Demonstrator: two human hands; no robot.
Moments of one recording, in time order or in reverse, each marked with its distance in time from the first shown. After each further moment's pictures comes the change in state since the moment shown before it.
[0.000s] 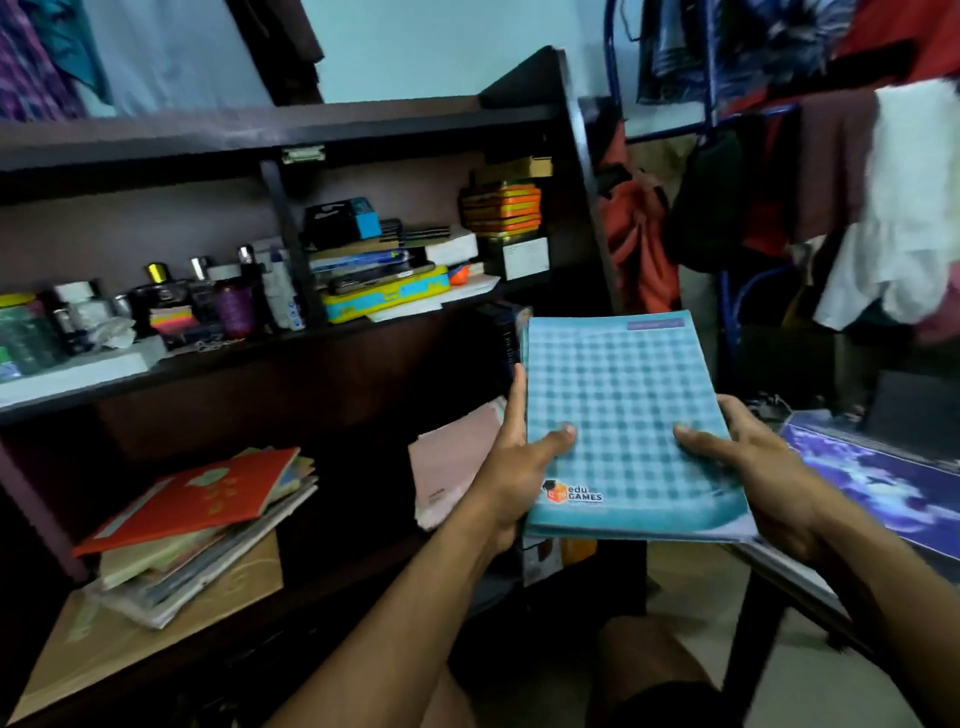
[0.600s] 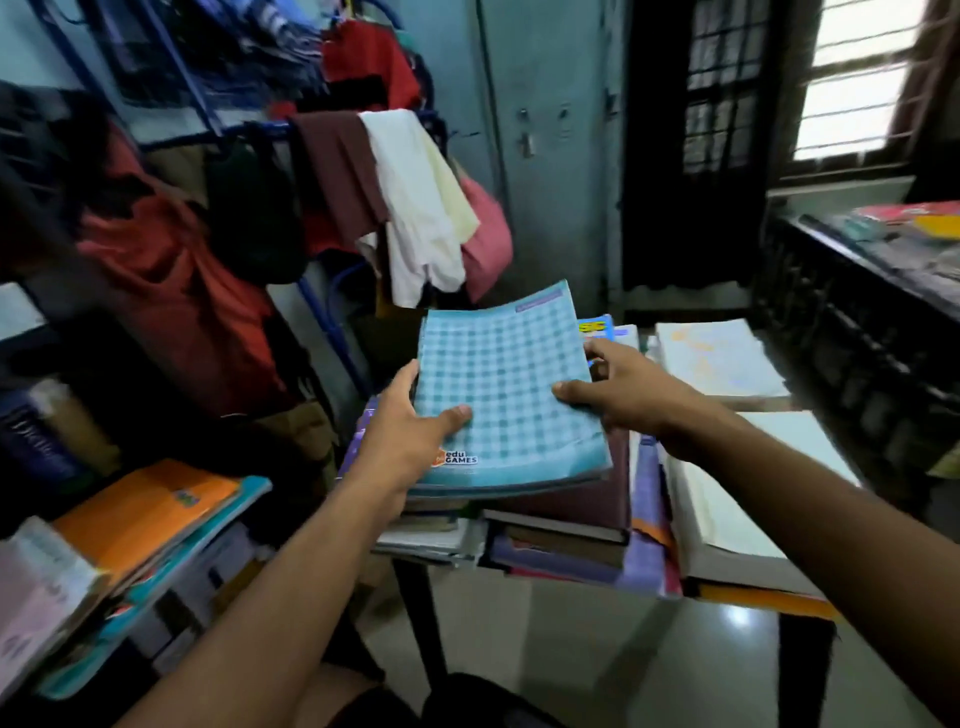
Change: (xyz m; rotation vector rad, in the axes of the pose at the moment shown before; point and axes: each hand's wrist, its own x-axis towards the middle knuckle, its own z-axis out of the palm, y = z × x) left_hand 0.045 -0.044 0.282 0.322 -0.437 0.092; right_hand -0.148 -0.067 -0.240 -0.524 0.574 0.014
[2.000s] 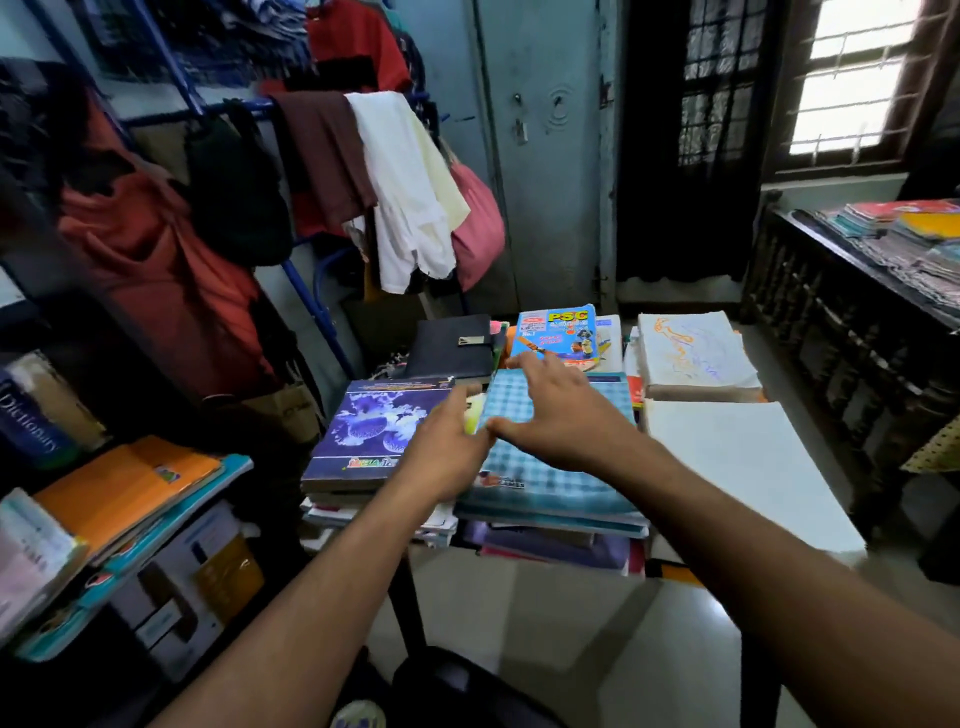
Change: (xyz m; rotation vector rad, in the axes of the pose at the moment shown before) left_hand -0.017 -0.011 0.064 0.431 -0.128 -0.004; right_hand -0.017 0.011 0.032 -0.752 0.011 -0.113
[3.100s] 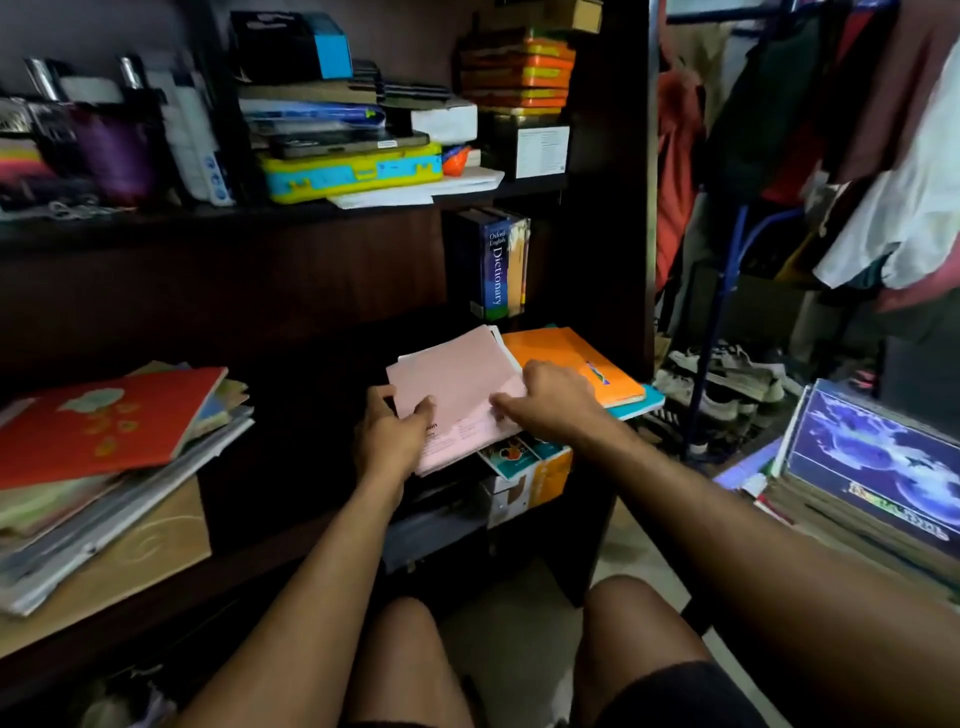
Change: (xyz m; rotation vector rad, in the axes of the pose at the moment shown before) left_hand -0.193 -0.341 -0.297 -0.239 1.029 -0.720; right_hand 0.065 -0.393 0.281 -0.085 -0.369 -0.449
